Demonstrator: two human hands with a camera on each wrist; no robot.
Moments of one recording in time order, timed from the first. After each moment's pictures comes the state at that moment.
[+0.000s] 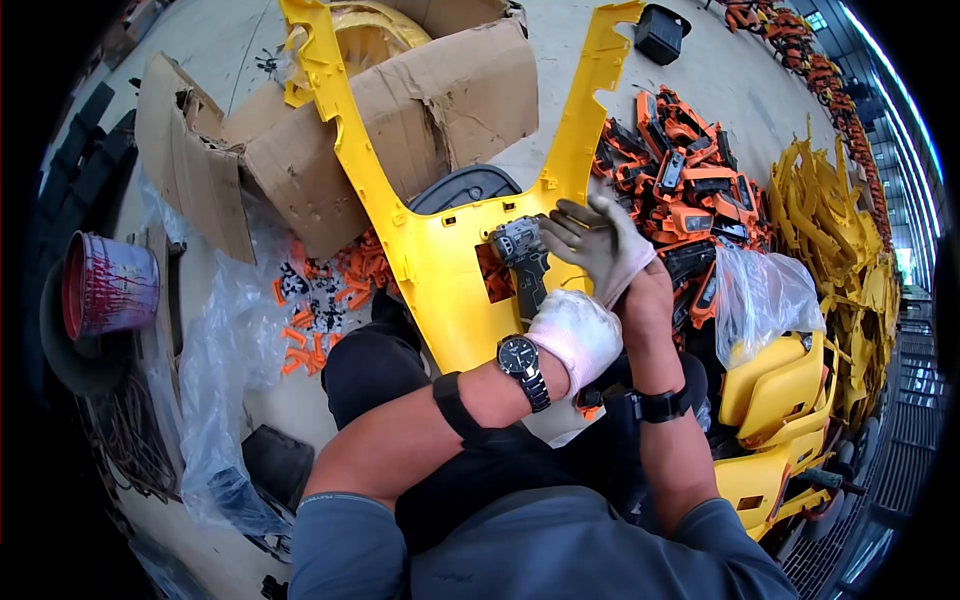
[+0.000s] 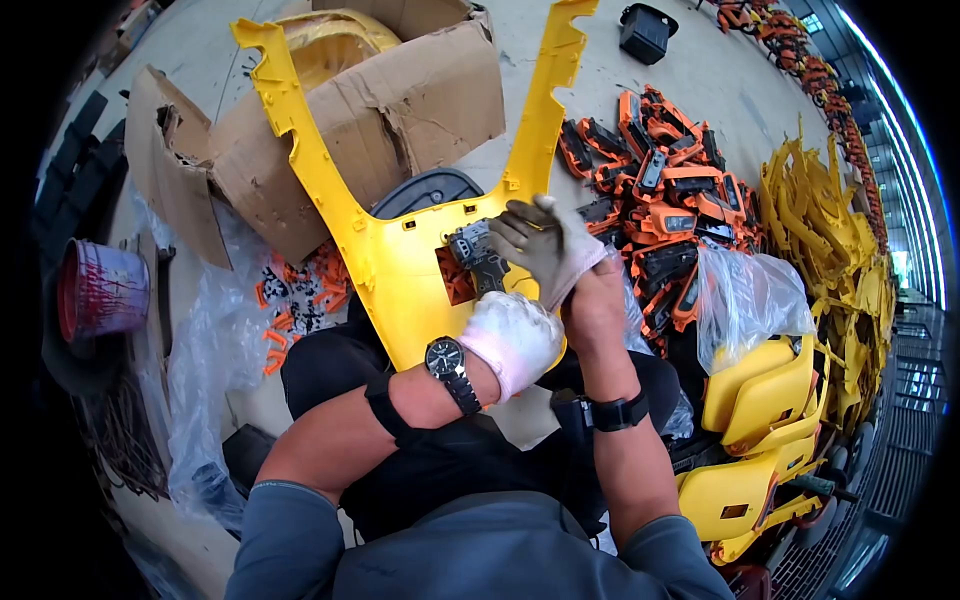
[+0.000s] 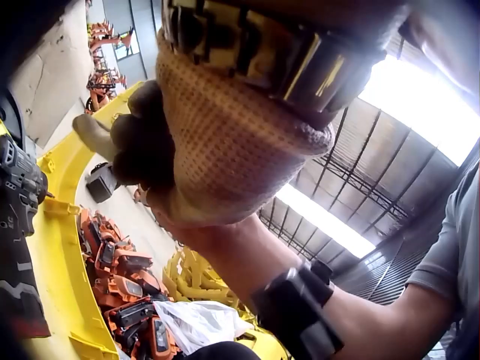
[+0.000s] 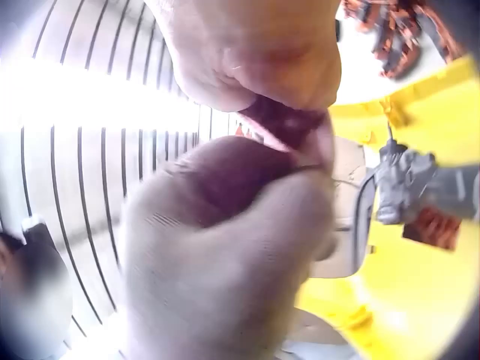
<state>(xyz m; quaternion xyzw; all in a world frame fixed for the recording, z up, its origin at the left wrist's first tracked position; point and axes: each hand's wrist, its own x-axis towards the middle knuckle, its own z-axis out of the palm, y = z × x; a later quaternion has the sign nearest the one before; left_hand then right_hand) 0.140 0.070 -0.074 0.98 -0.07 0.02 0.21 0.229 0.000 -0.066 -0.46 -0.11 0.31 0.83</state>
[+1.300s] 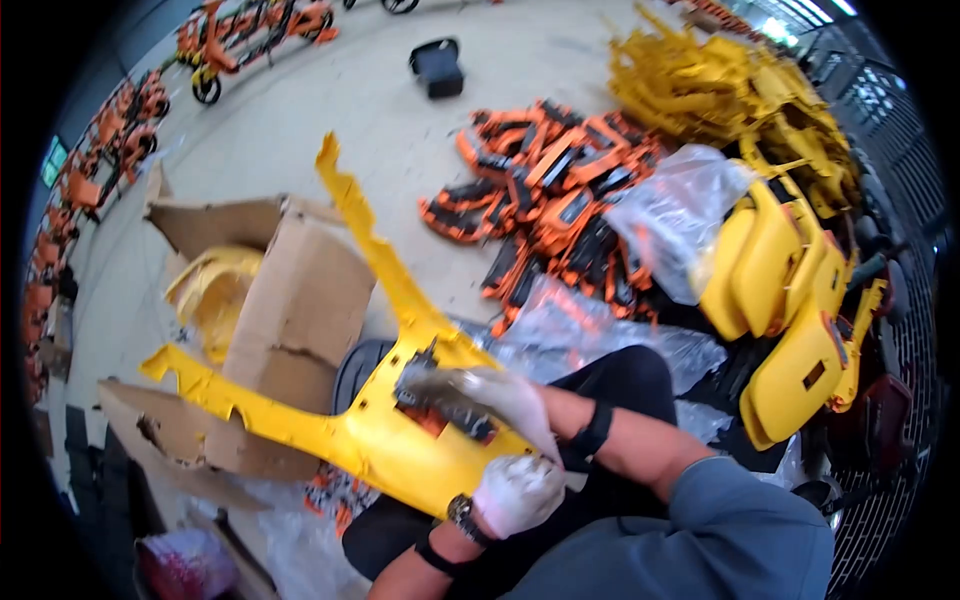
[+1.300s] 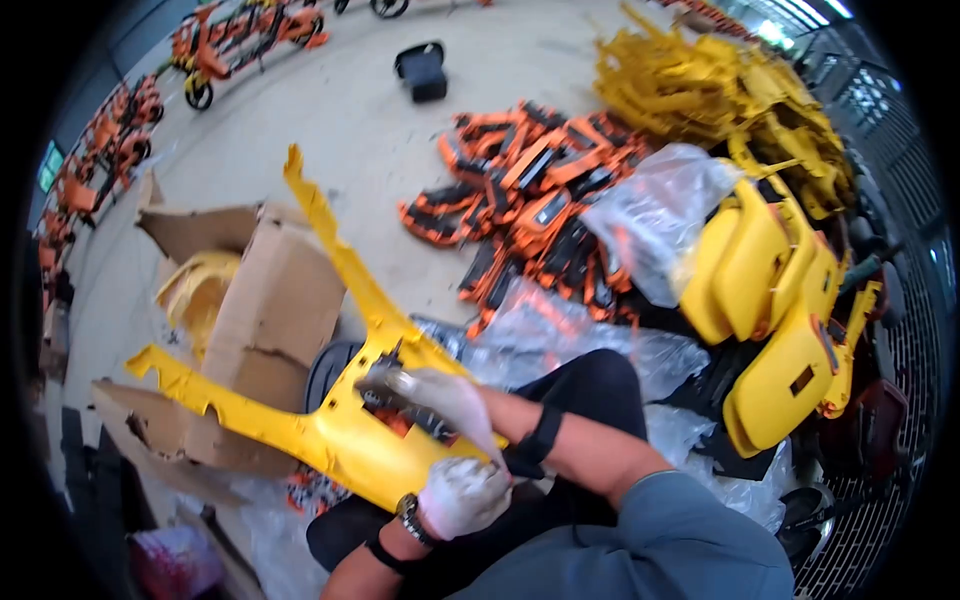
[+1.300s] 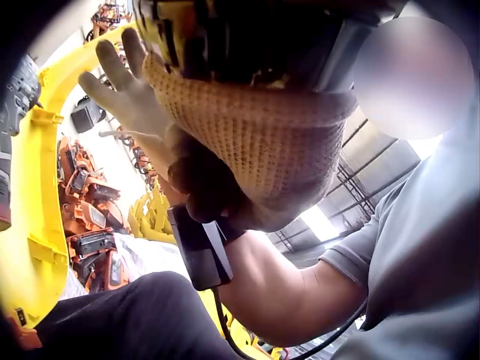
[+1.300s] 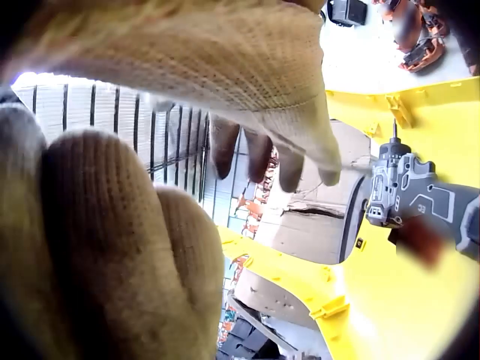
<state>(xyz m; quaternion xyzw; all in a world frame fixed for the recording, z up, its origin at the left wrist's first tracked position) 0.113 0.042 -0.073 0.84 -0.35 0.10 0.40 0.242 -0.037 -0.109 -0.47 -0.21 0.40 0.76</state>
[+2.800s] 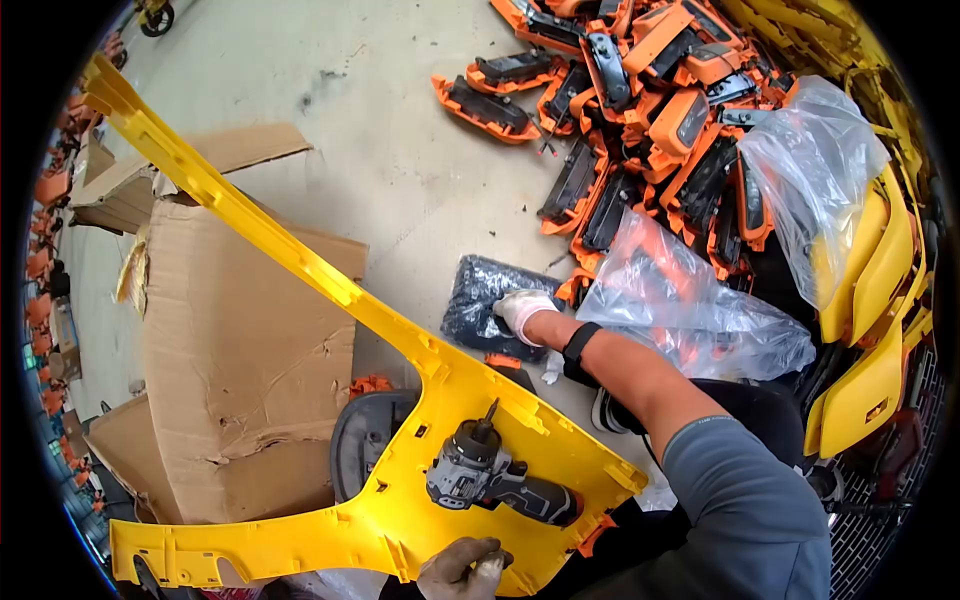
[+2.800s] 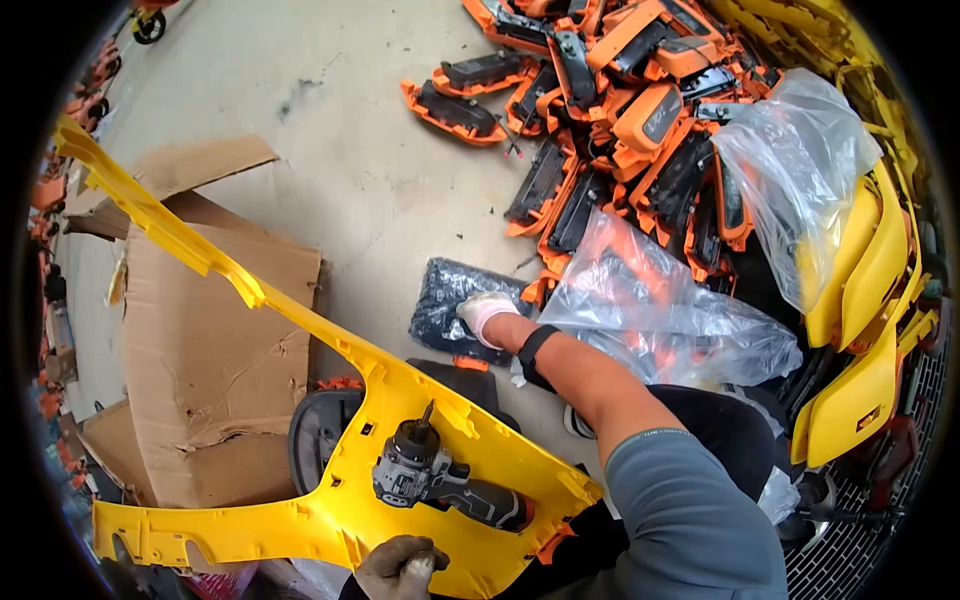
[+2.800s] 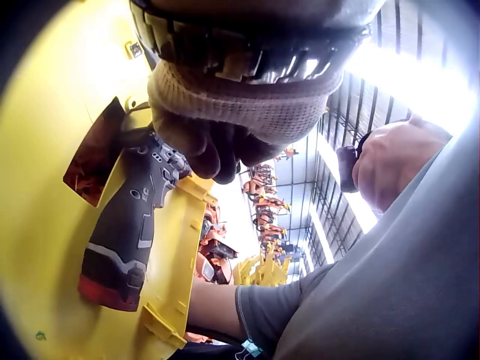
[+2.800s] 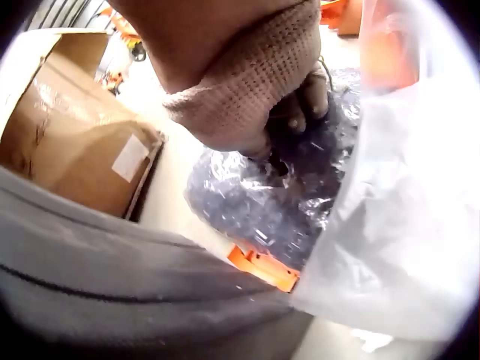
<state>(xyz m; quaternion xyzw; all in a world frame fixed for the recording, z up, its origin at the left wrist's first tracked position) 0.159 0.145 -0.133 0.71 0.32 -0.15 0.60 0.412 -0.004 -0.494 -0.87 -0.30 0.38 0.06</state>
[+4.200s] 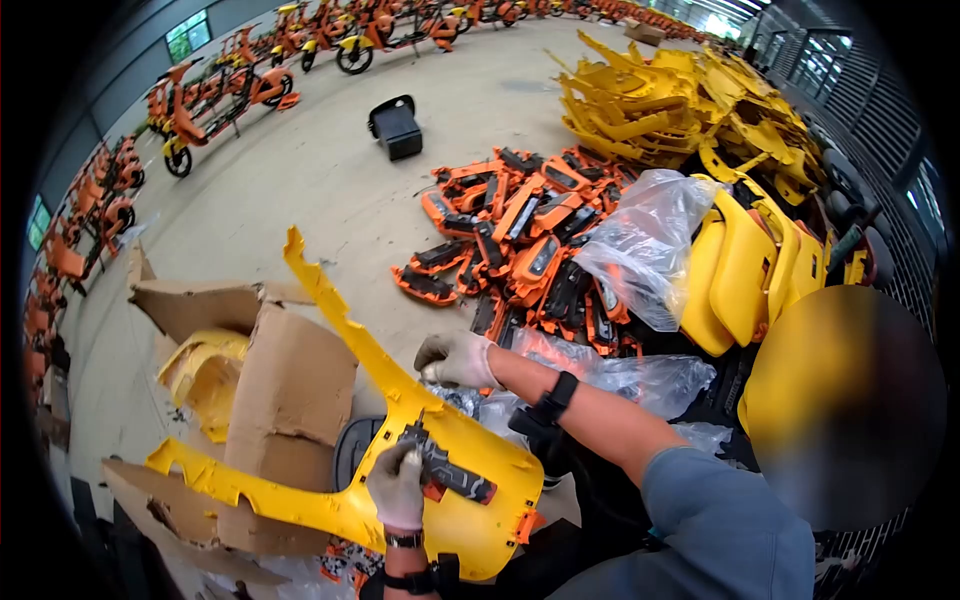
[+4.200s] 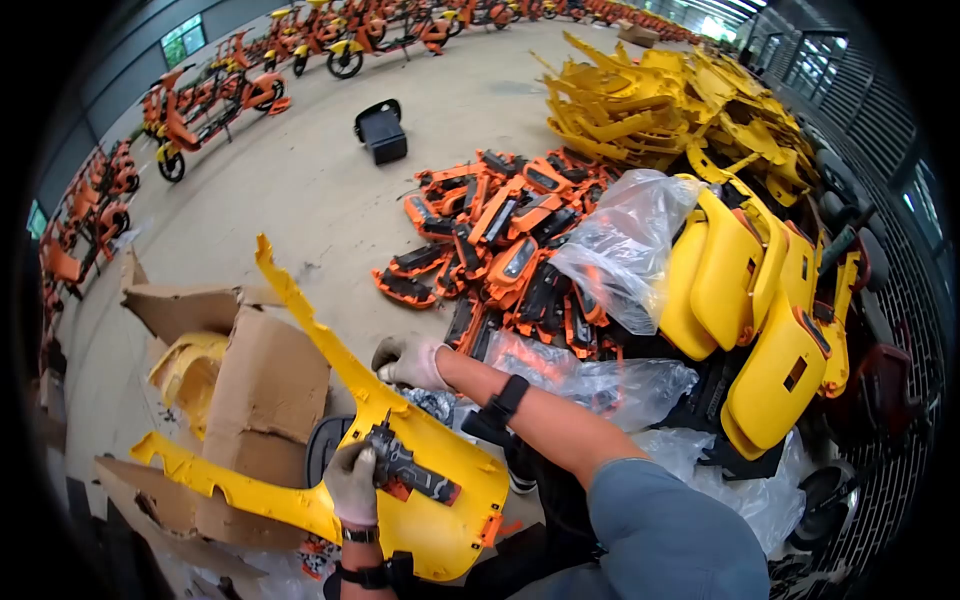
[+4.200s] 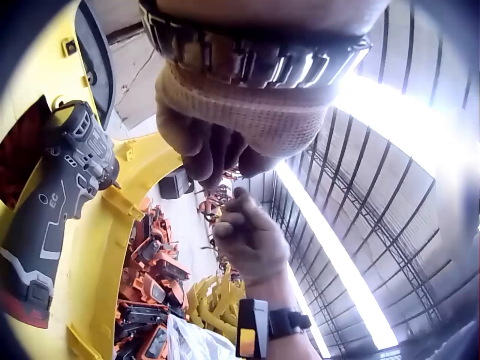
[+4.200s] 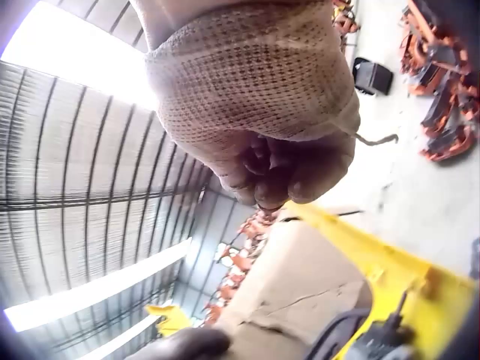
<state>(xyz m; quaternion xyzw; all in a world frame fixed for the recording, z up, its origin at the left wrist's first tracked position) 0.193 0.132 -0.120 0.70 0.20 0.03 0.68 0.377 -0.046 -0.073 -0.79 -0.18 0.30 0.50</state>
